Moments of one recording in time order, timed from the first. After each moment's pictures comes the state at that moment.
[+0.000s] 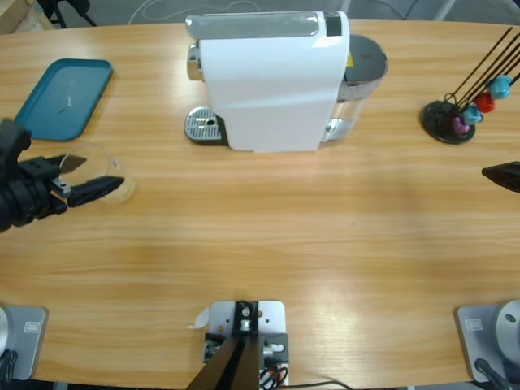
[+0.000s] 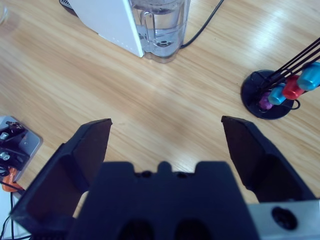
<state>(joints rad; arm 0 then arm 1) -0.98 1.23 -0.34 -0.19 0.27 -0.21 0.41 0.91 -0.82 0.65 0.12 -0.08</state>
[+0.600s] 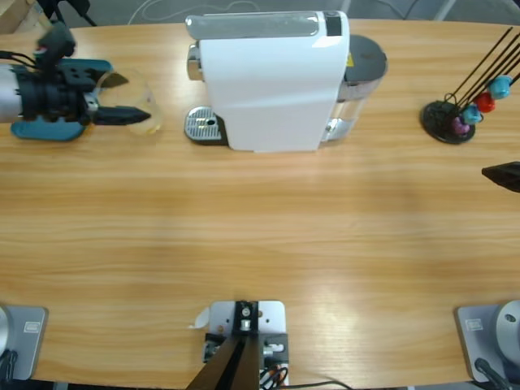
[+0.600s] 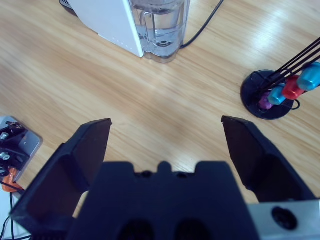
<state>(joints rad) -0.43 1.59 -0.67 -0.20 -0.45 0.55 0.41 0.91 -0.82 0.65 0.12 -0.08</state>
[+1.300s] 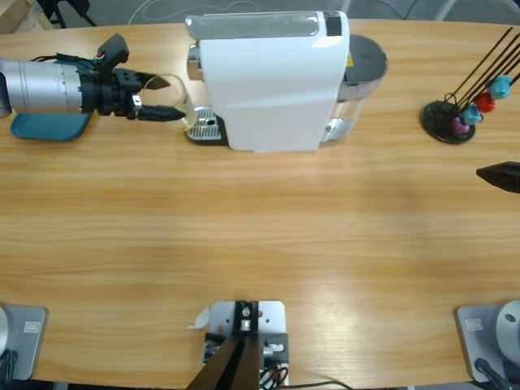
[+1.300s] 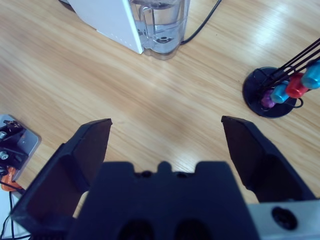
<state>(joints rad) -0.41 1.86 -0.73 -0.44 -0.61 0.58 0.41 0.93 -0.82 0.65 0.12 -0.08</state>
